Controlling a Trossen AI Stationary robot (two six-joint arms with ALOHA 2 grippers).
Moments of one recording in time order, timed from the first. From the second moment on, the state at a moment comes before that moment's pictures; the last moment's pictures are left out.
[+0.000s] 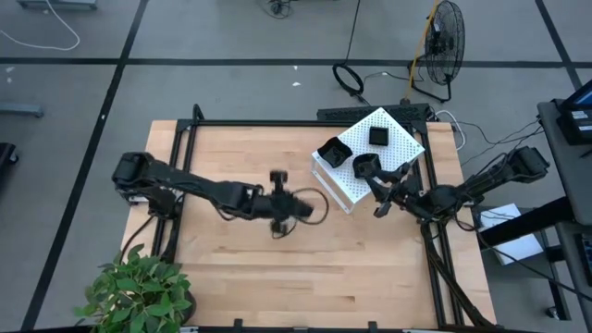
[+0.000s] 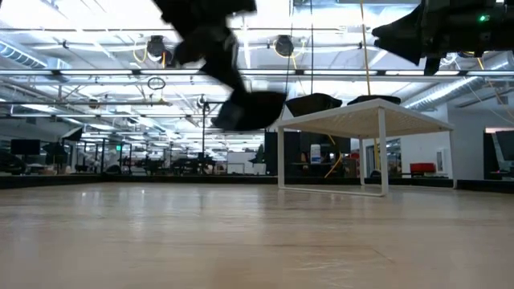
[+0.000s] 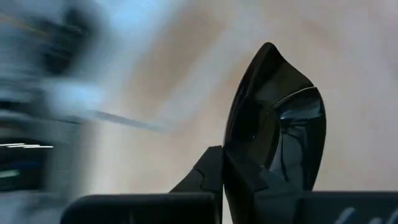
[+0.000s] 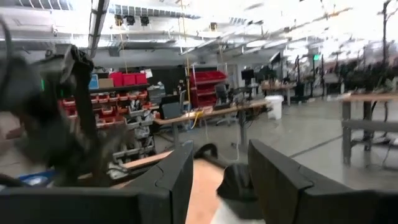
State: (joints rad) left arm -0.18 1.69 1.23 -0.45 -0.44 0.19; right arm 0.36 0.85 0.10 1.14 0.88 -0.15
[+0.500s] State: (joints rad) left arm -0.19 1.66 1.23 0.31 -0.76 0.65; right arm 0.29 1.18 0.23 1.12 0.81 -0.05
